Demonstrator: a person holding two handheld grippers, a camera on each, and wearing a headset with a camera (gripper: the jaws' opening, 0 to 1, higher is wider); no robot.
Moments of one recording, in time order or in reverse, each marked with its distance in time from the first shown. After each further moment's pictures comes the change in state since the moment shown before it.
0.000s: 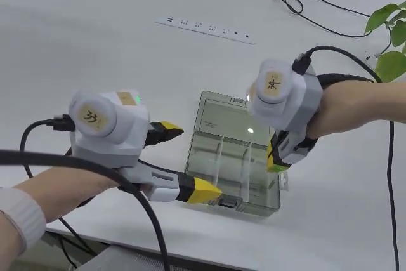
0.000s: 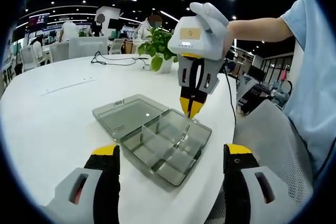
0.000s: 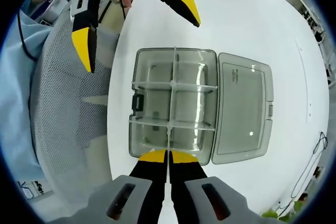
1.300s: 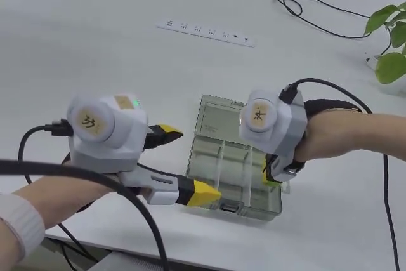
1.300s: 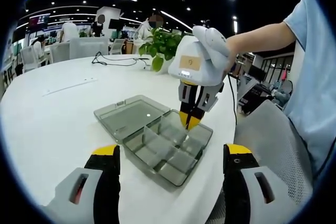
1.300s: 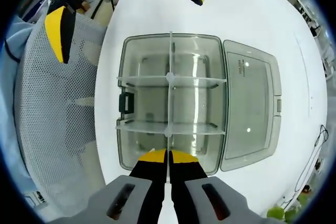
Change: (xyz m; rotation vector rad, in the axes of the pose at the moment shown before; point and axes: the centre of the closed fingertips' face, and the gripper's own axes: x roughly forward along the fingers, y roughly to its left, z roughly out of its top) left arm -0.001 0.002 0.001 0.006 0.001 0.005; right arm 0.032 -0.002 -0.003 0.046 0.016 -0.055
